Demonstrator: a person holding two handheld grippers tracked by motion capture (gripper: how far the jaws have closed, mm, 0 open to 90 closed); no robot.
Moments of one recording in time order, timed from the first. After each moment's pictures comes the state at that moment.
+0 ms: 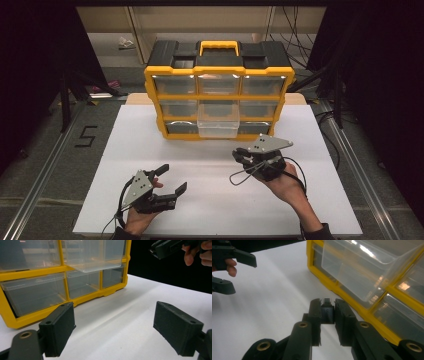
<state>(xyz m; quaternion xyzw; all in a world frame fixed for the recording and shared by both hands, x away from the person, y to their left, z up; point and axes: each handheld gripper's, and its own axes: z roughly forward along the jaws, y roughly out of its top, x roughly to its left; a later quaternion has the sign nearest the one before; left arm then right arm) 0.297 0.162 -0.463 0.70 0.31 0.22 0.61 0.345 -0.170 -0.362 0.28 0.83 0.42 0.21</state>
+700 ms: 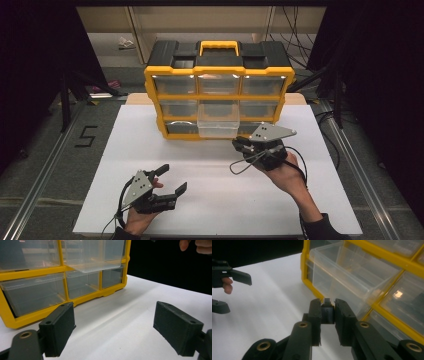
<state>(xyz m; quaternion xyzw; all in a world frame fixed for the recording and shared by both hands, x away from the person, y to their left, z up) 0.297 0.163 -0.463 0.70 0.31 0.22 0.61 0.355 -0.168 -0.337 0.28 0.82 0.44 0.23</state>
